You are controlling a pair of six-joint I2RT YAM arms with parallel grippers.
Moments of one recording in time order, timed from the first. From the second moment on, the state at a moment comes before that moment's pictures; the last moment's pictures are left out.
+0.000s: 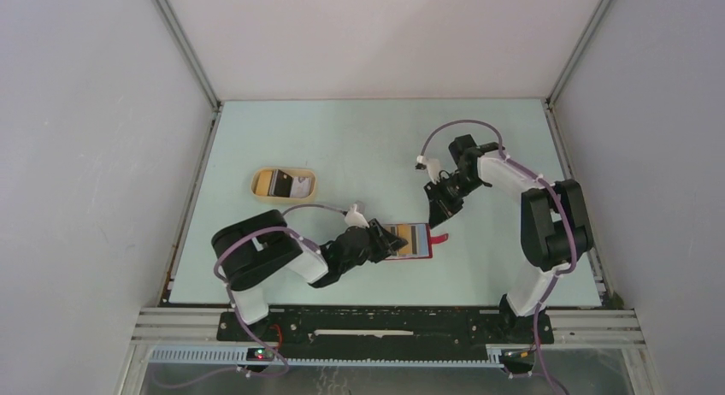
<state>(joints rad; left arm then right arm) -1.01 1.80 0.45 0.95 -0.15 -1.29 0.29 1.78 1.22 -0.93 -0.65 -0.46</state>
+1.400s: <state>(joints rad) -0.97 1.62 0.40 0.73 -0.18 -0.94 0.55 1.94 1.24 -0.62 -0.64 -0.02</state>
